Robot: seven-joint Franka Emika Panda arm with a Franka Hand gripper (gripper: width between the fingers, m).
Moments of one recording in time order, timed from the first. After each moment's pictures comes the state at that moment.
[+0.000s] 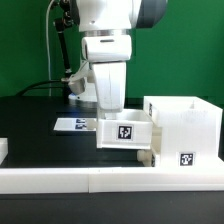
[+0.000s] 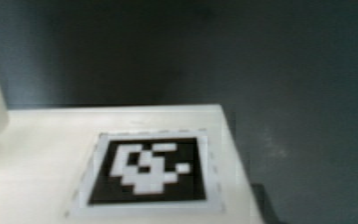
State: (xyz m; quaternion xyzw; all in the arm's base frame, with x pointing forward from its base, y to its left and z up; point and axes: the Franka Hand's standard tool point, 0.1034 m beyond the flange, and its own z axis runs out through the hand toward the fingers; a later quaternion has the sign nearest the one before) arm 0.541 -0.013 0.062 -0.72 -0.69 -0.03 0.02
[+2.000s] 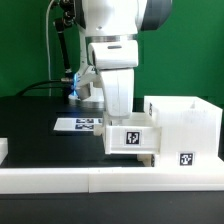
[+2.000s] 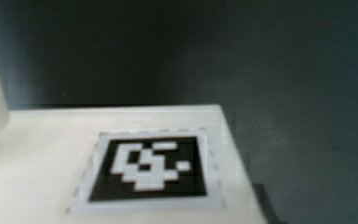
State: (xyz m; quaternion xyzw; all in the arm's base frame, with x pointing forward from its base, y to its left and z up) arm 0.542 -0.002 0.055 -0.72 -0.70 -0.03 0.03
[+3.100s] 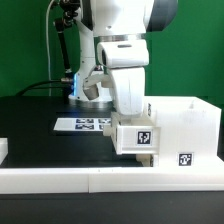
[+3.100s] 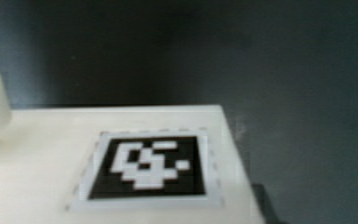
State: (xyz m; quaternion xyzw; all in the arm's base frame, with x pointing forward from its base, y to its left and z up) arm 0.547 0.013 0.056 -0.71 -0.70 -0.04 0.03
